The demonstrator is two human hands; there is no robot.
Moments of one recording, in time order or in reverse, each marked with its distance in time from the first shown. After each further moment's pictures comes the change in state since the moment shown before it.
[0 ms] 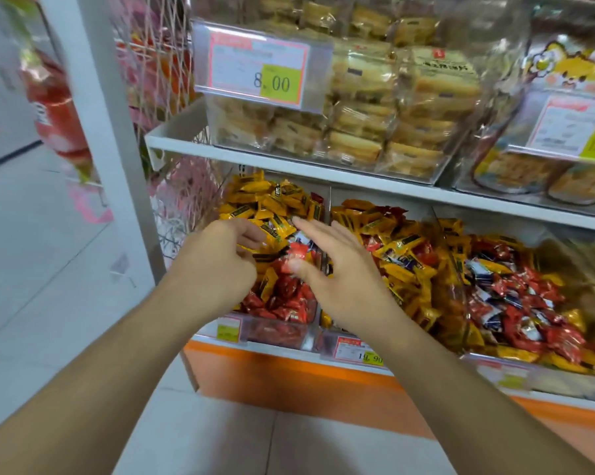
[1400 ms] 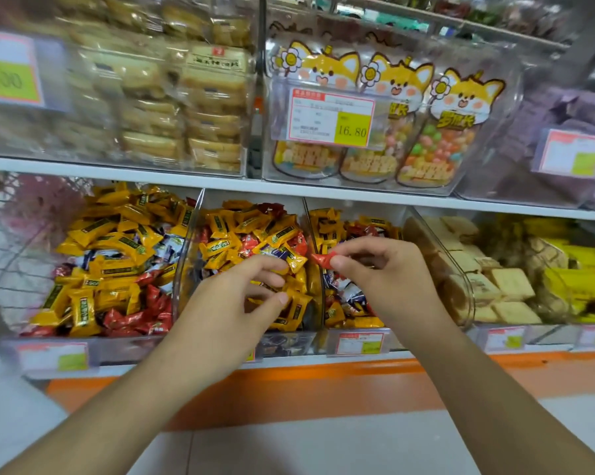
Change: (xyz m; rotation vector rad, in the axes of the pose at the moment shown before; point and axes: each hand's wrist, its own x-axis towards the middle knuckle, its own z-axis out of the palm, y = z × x) left_hand -0.055 0.123 0.119 -0.299 -0.249 0.267; right_hand -0.104 0.095 -0.158 0.273 0.396 0.211
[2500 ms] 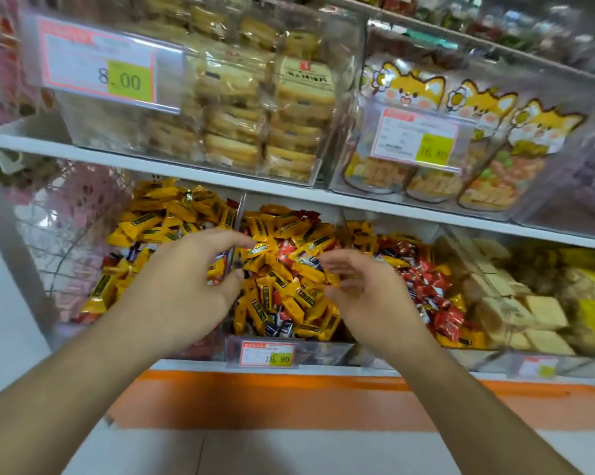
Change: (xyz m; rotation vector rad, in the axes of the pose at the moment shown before) left_hand -0.004 -0.026 -0.094 0.368 0.120 -0.013; right_hand -0.002 -0.014 0.065 -0.226 -0.193 -0.037
